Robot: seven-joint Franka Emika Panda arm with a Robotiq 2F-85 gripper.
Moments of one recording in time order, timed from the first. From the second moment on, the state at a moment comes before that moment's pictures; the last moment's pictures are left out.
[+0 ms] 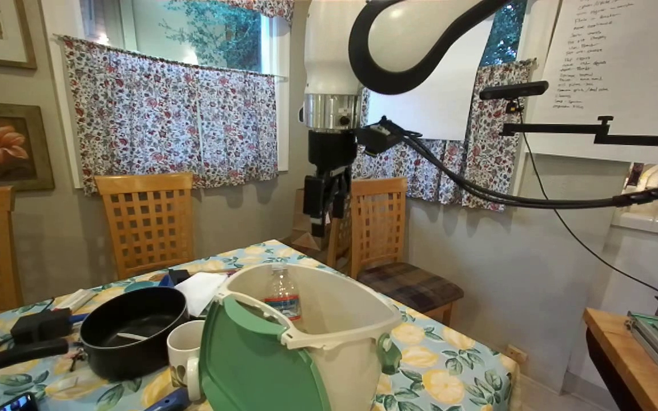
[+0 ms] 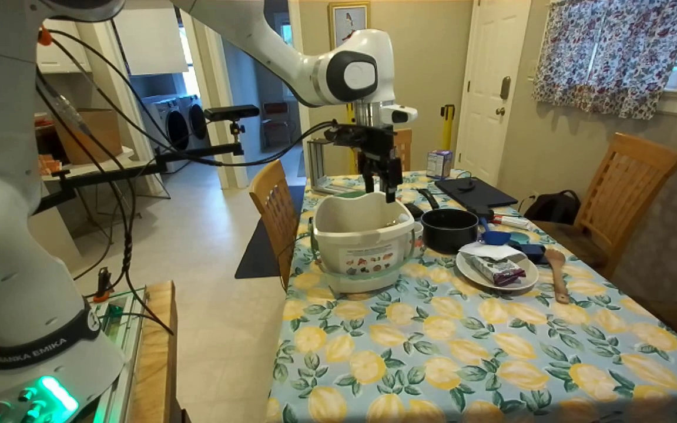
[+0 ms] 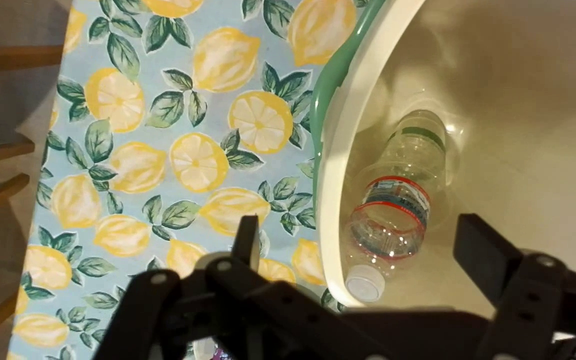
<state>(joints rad) 0.10 0.38 0.02 -1.77 -0.14 2.18 0.19</state>
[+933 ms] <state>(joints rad) 0.16 0.52 0.02 -1.71 -0.21 2.27 0.19</state>
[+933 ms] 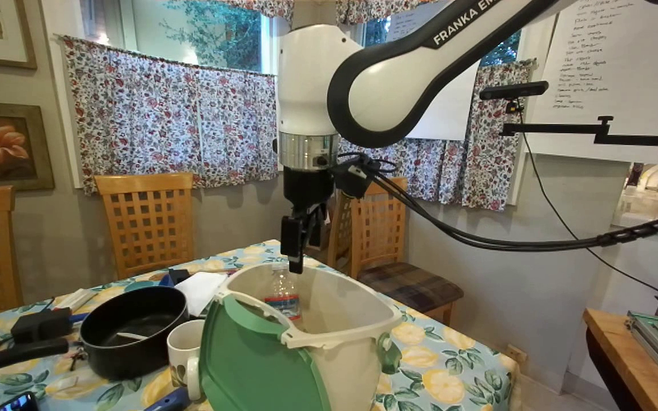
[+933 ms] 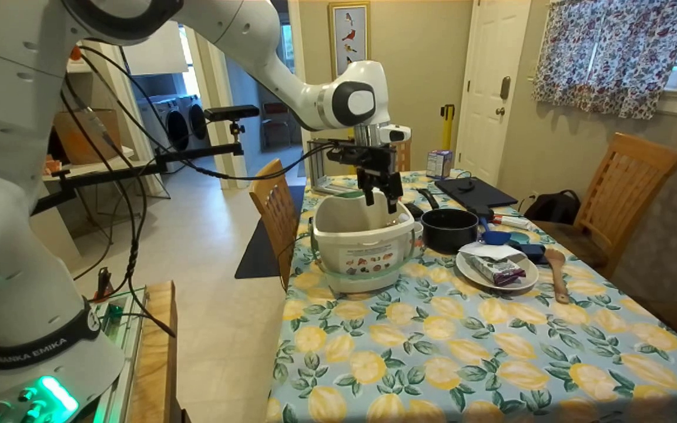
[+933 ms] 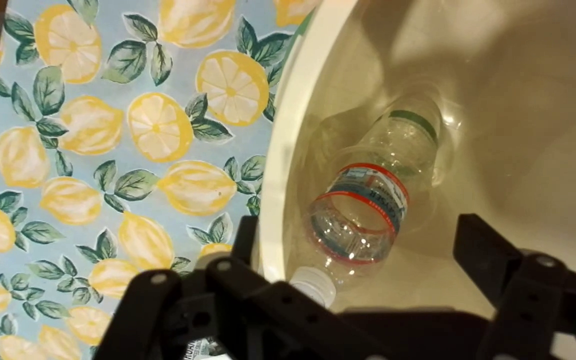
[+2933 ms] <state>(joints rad) 0.36 0.64 -0.21 -1.71 -0.34 2.55 0.54</state>
